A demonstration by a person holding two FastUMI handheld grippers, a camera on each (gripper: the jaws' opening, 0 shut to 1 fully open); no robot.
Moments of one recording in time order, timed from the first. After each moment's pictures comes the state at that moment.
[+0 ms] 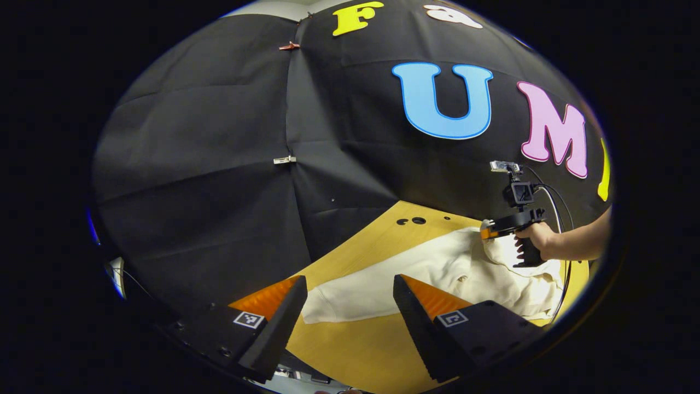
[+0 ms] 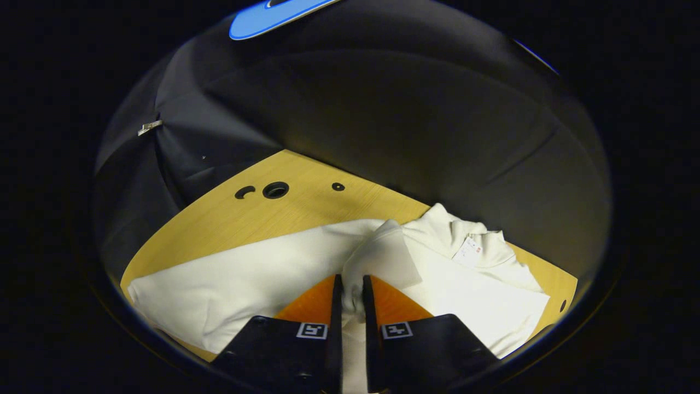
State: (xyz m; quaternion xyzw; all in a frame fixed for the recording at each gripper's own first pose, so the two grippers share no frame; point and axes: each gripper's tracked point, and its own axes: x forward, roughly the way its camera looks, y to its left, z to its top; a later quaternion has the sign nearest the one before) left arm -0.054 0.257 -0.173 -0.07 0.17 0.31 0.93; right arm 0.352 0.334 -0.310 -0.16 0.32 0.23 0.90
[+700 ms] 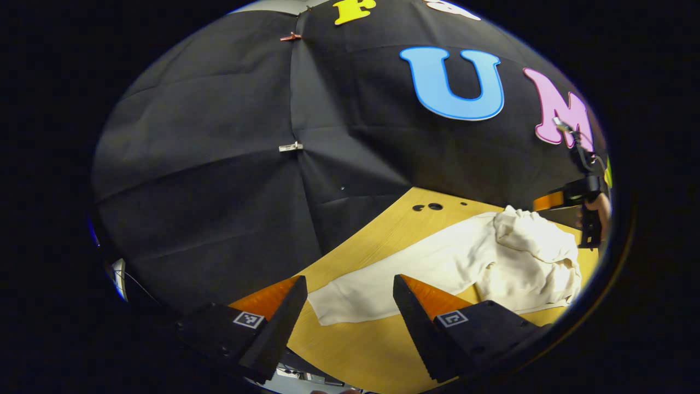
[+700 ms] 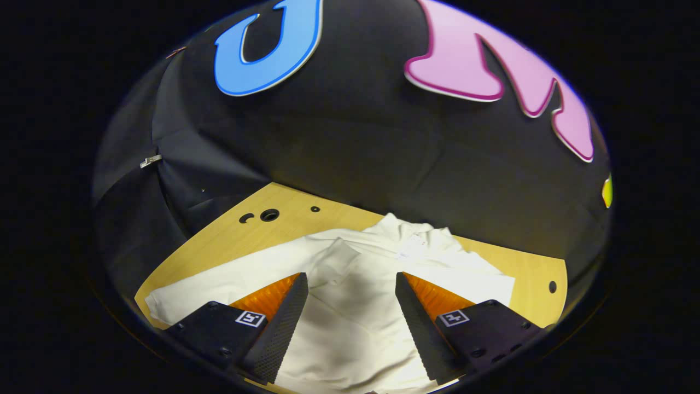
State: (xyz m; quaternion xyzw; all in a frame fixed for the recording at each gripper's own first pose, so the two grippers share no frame) left arm -0.052 0.310 -0.232 -0.06 0.20 0.34 0.92; right arm 0.299 0.217 -0.195 -0.13 0.25 0.16 0.95
